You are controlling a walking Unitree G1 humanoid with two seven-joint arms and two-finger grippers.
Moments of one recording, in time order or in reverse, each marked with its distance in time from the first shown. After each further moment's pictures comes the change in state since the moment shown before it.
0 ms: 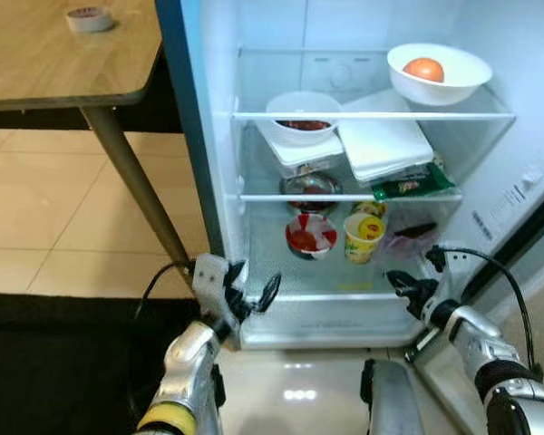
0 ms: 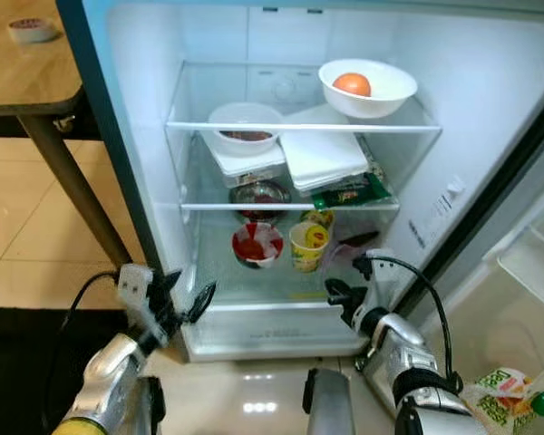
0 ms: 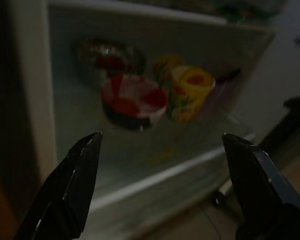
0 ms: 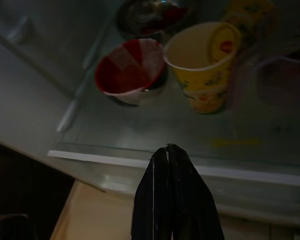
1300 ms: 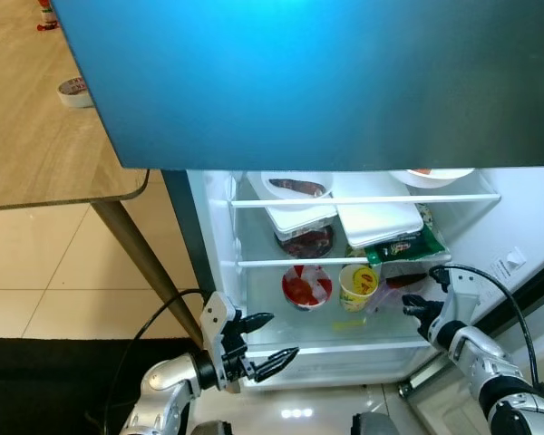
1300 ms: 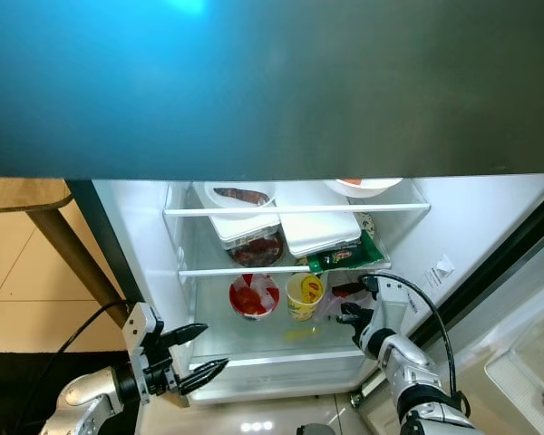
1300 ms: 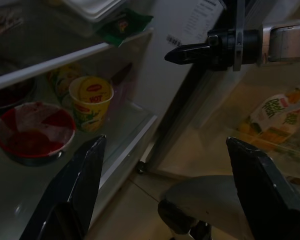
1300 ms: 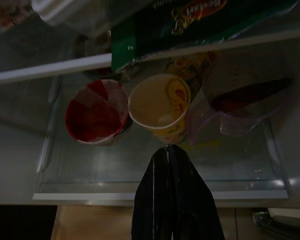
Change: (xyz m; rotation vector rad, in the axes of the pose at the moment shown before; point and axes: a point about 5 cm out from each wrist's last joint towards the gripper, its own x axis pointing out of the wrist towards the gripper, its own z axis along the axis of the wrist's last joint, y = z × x) left arm -0.035 -0.025 -0.009 -0.033 0.198 -0.495; right arm -0.012 -0.011 -0.029 0.030 0.089 -0.165
